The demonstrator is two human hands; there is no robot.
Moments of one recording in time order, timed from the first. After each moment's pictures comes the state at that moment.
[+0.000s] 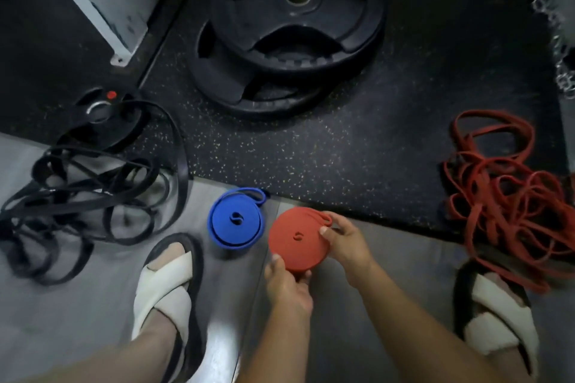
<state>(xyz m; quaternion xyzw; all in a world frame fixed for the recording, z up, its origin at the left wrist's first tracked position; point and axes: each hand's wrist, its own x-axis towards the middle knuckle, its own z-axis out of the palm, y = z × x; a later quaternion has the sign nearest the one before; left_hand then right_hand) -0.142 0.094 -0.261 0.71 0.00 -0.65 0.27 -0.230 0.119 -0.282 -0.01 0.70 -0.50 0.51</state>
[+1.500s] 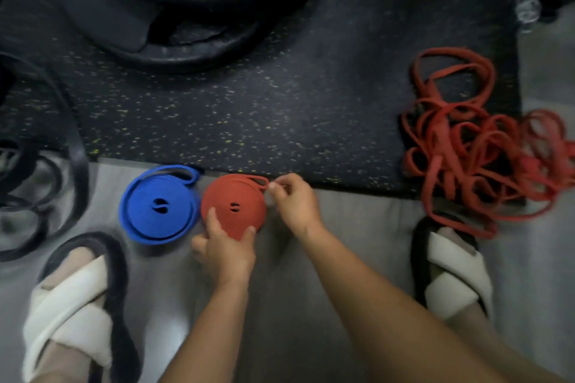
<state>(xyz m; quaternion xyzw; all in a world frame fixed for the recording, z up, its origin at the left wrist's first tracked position) -0.145 0.079 -0.311 0.73 -0.56 -0.40 -0.04 -0.253 0.101 -0.330 -0.10 0.83 -0.35 0.42</state>
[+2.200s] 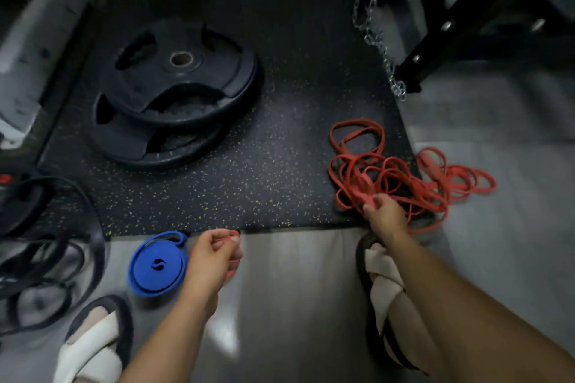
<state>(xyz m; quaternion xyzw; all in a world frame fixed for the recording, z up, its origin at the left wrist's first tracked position) -0.173 0.092 -0.162 0.54 -0.54 -0.64 0.09 -0.392 0.264 -0.213 -0.03 0.93 -0.29 0.23</state>
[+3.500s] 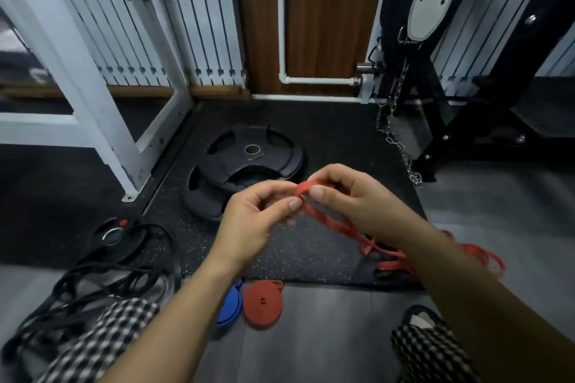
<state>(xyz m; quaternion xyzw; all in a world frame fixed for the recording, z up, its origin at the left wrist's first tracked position) -0.132 0.081 0.080 0.18 -0.69 -0.65 0.27 -0.264 0.191 0.099 -0.47 0.69 -0.47 0.28</state>
